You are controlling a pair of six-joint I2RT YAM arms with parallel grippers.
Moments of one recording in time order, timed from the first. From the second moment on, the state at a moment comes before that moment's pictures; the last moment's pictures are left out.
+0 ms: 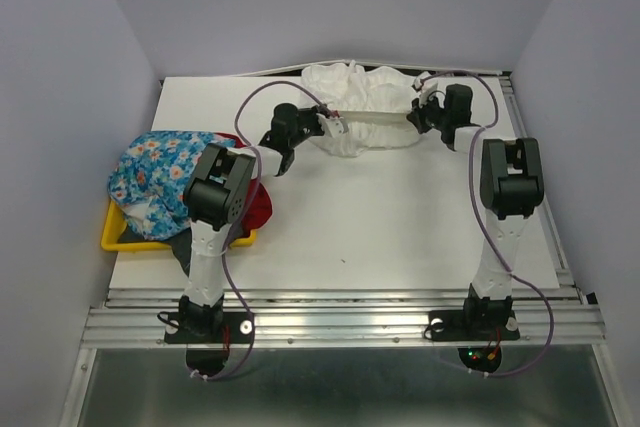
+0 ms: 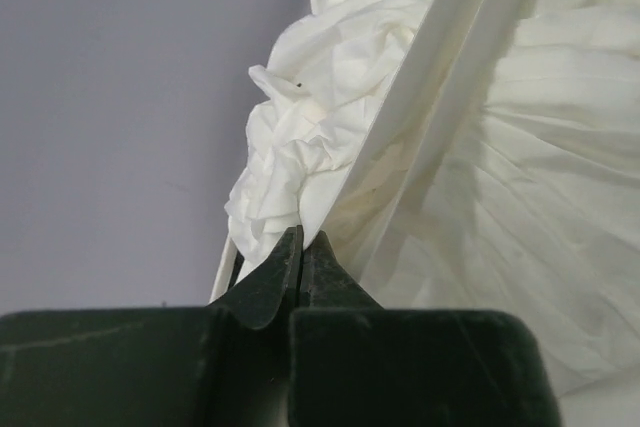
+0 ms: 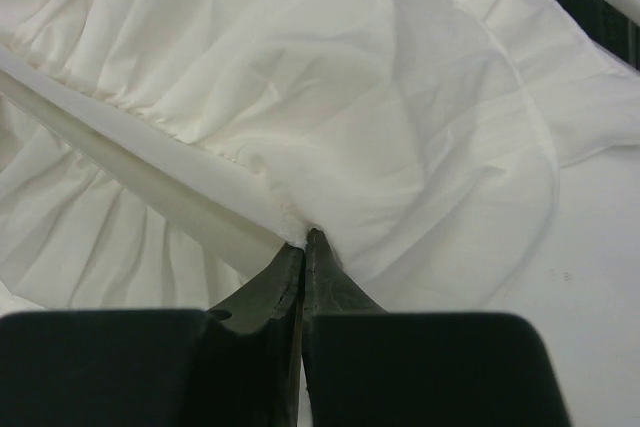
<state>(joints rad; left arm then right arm) -0.41 2.18 1.32 0.74 0.36 0.94 0.02 2.17 1.44 0.27 -0.48 -0.37</state>
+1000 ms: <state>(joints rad) -0.48 1.55 0.78 0.63 0.38 0.95 0.05 1.64 1.12 -0.12 -0.63 -0.75</state>
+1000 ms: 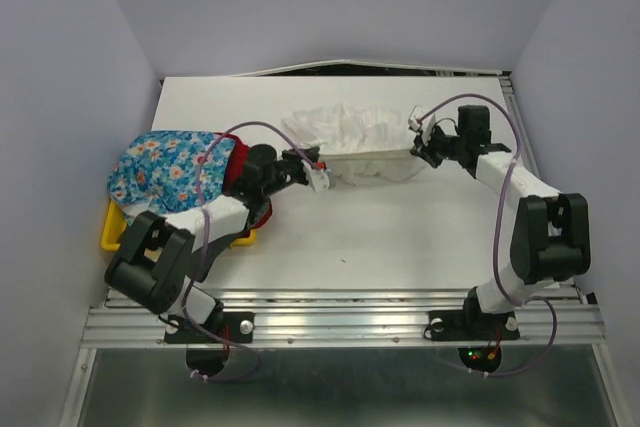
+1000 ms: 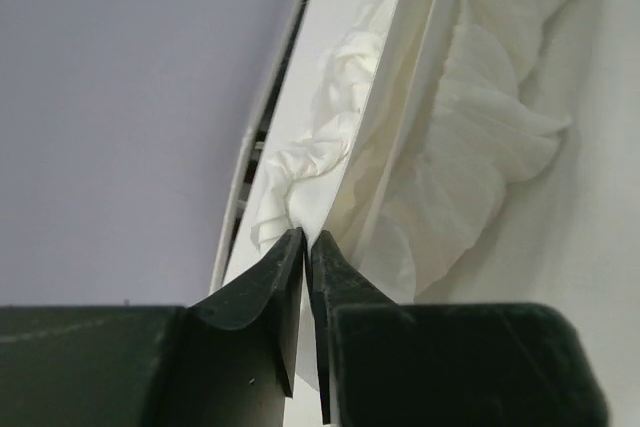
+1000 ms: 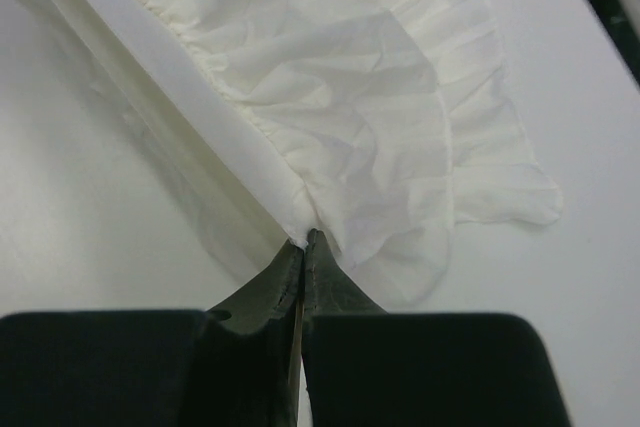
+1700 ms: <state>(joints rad) -0.84 1.13 0.62 -0.07 0.45 0.95 0.13 1.05 0.63 -0.64 -0.58 -1.15</state>
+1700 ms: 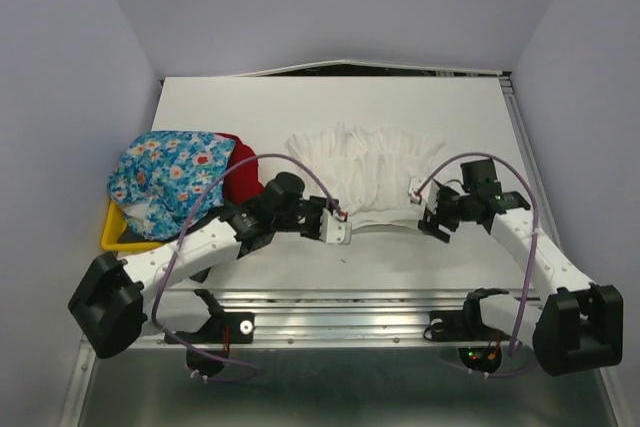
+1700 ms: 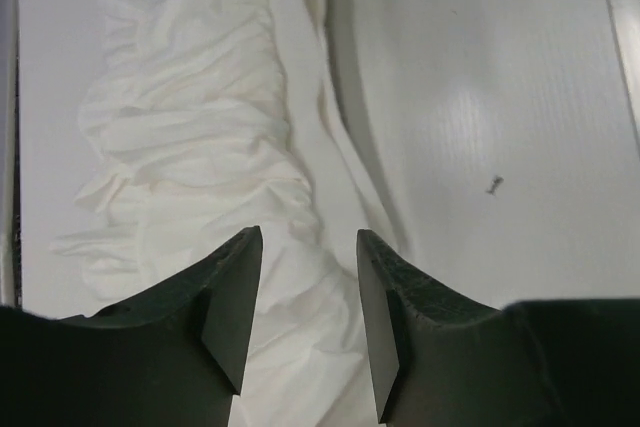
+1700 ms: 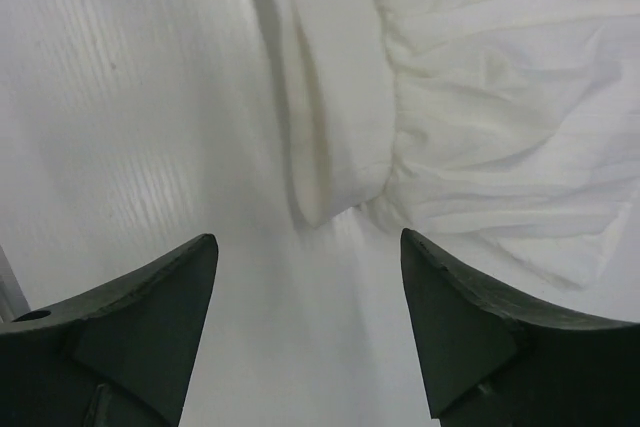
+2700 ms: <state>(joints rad) -0.82 1.93 1.29 -0.41 0.14 0.34 -0.02 2.03 1.46 -0.59 -0.35 -0.30</state>
